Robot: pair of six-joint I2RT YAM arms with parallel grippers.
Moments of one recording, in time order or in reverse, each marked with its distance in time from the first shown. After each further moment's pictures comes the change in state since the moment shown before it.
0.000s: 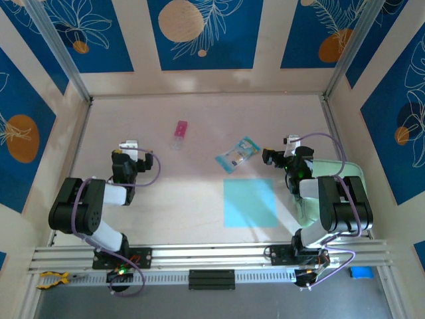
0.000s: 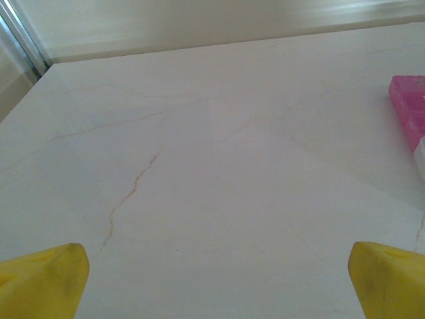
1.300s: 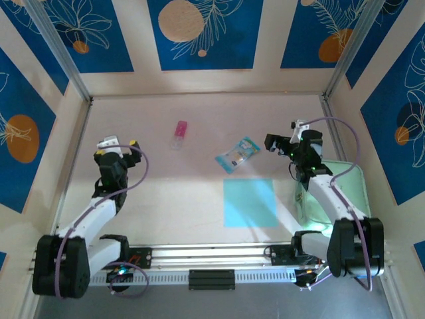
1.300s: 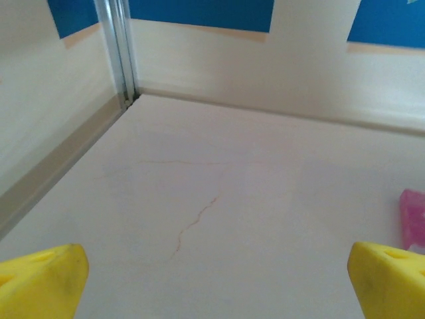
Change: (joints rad) left arm -0.011 -0.526 0.043 -0.494 -0.184 -0.241; right arm 0.035 -0.376 0.258 -0.684 0.017 0.196
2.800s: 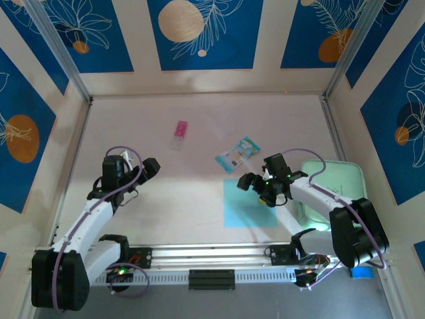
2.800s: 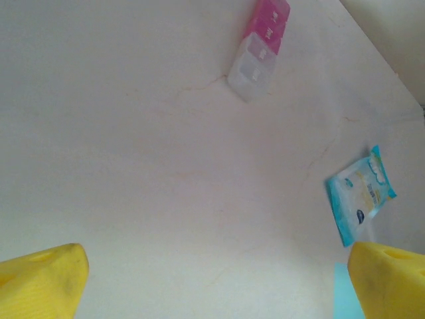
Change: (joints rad) left arm -0.002 -0.072 0.060 -0.552 0.630 -0.499; right arm 0.349 0.126 -0.099 -0.461 -0.196 0.565
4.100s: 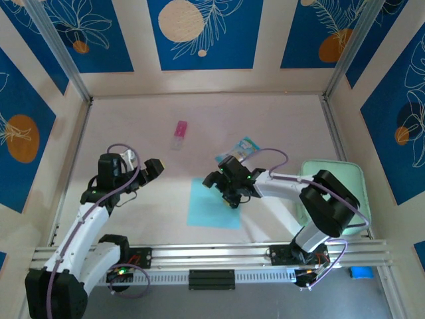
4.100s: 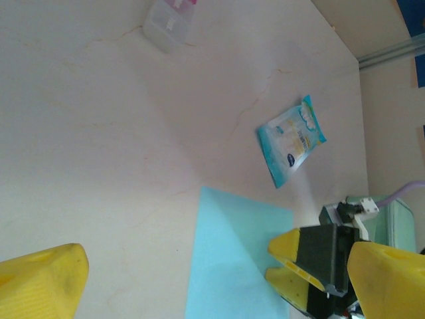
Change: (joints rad) left arm -0.031 -0.114 0.101 -0.216 0.161 0.001; right arm 0.426 0.319 0.235 0.216 0.168 0.542
